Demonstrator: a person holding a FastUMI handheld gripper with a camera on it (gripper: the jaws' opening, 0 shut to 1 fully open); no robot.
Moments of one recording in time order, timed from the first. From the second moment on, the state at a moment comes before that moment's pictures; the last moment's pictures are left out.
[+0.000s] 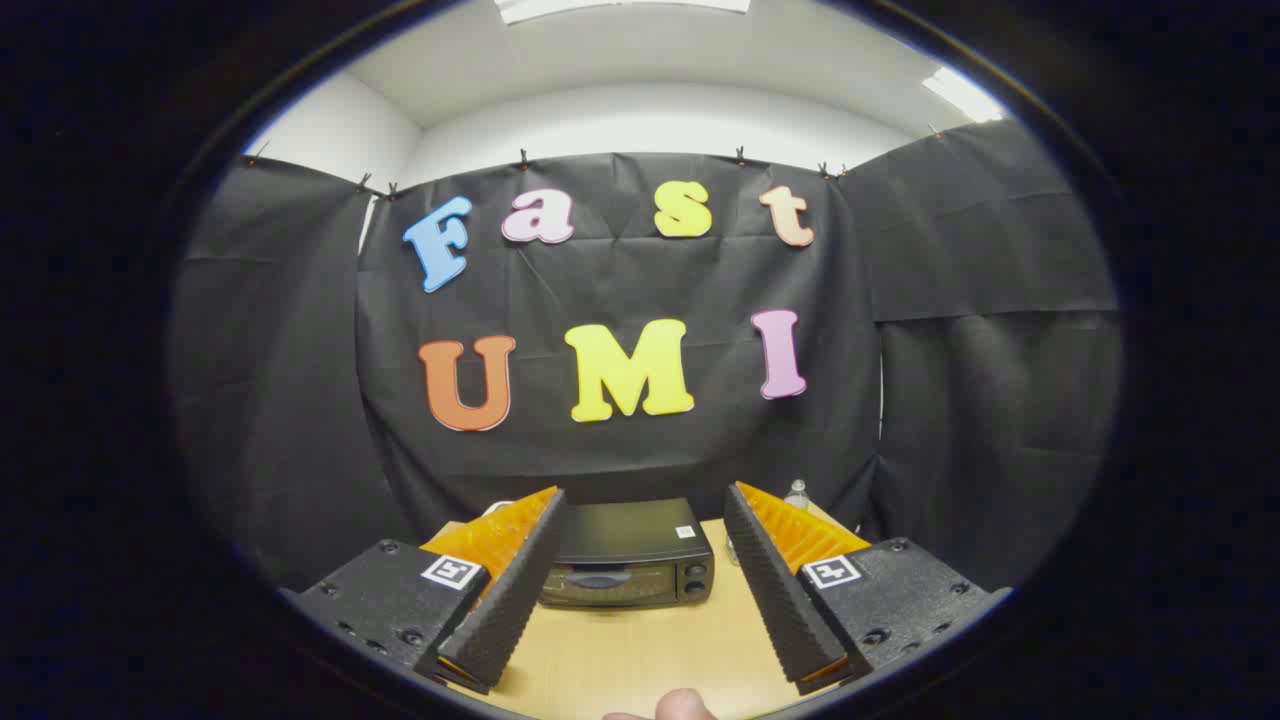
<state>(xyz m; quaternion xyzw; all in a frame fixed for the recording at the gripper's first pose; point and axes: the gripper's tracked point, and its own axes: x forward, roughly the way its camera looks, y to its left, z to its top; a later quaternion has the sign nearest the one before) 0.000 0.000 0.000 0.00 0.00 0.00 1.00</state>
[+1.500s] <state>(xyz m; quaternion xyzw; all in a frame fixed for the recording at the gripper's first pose) 0.024 -0.004 -0.017 0.02 0.02 0.00 1.00</state>
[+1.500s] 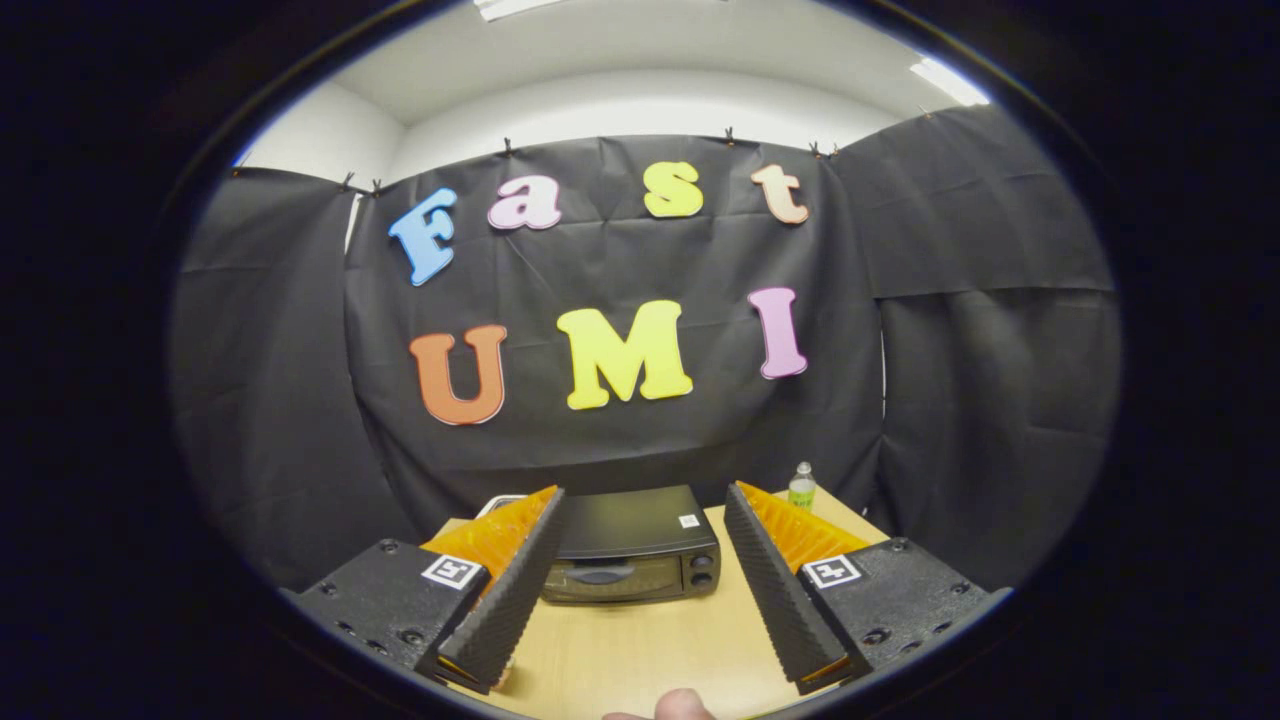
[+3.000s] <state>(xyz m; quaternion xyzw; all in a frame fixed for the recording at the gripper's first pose) 0.271 0.068 -0.262 -0.02 0.16 0.03 0.99</state>
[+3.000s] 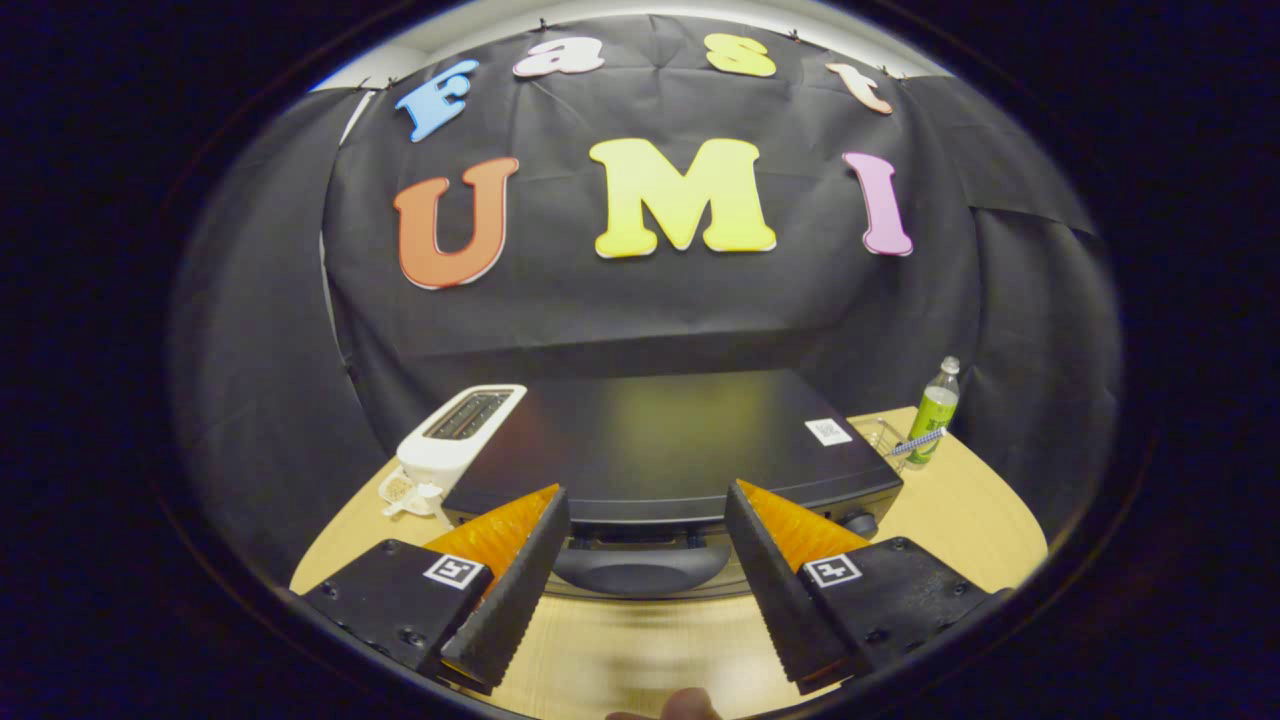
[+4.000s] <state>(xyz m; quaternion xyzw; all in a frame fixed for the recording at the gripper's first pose) 0.183 0.056 -0.343 -0.06 0.24 0.04 0.97</state>
